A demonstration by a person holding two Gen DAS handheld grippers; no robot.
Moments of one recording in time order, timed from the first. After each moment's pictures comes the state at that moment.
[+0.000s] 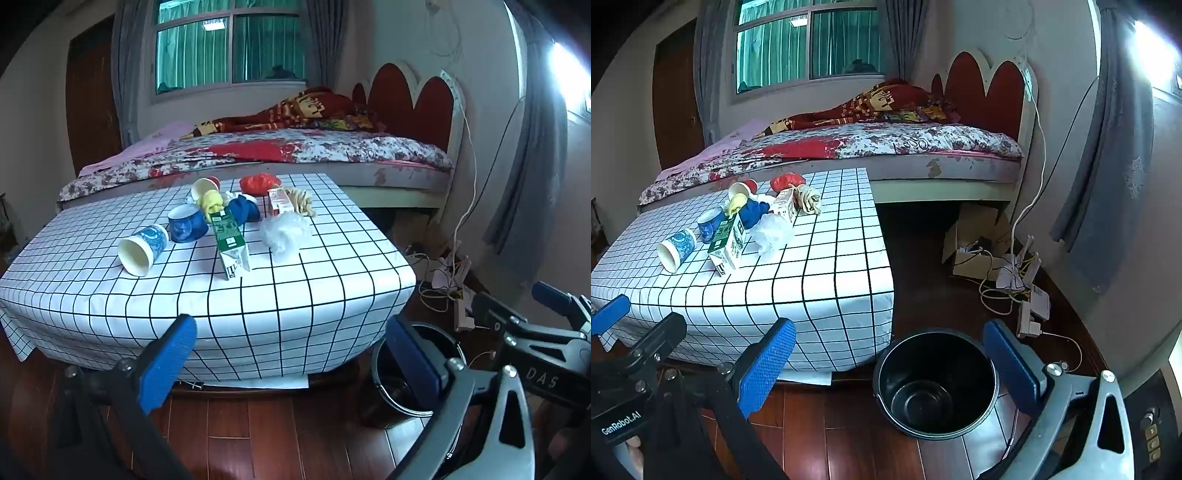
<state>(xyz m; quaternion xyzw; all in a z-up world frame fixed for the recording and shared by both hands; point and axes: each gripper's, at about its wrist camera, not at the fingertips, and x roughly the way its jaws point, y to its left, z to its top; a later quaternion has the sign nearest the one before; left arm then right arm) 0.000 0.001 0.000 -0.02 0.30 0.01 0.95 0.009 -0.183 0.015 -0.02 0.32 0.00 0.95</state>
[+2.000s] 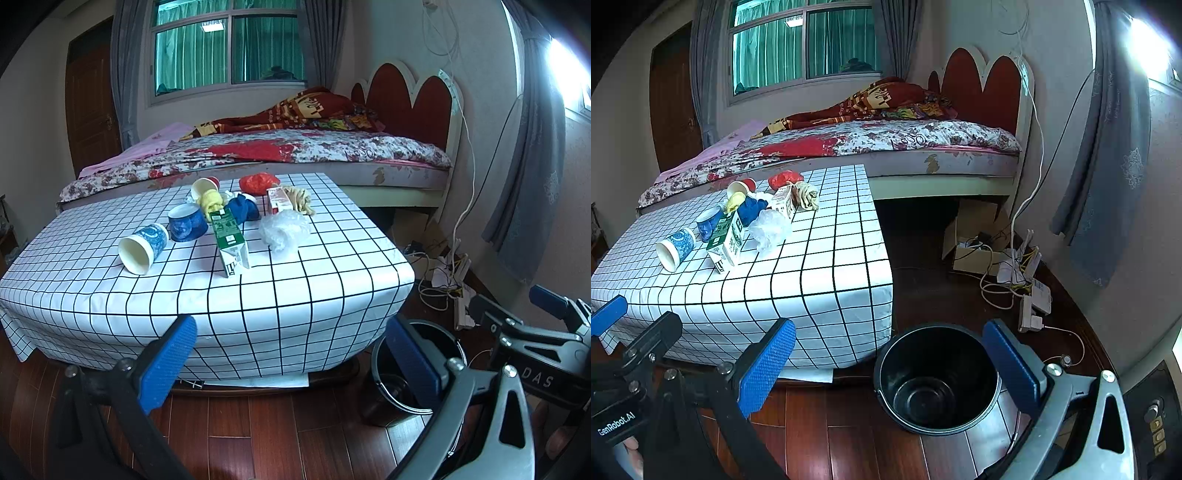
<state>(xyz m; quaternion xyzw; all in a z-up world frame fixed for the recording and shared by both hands) -0.005 -0.002 -0.001 -0.01 0.30 0.01 0.95 0.006 -0.185 0.008 -0.01 0.32 0.00 0.95</state>
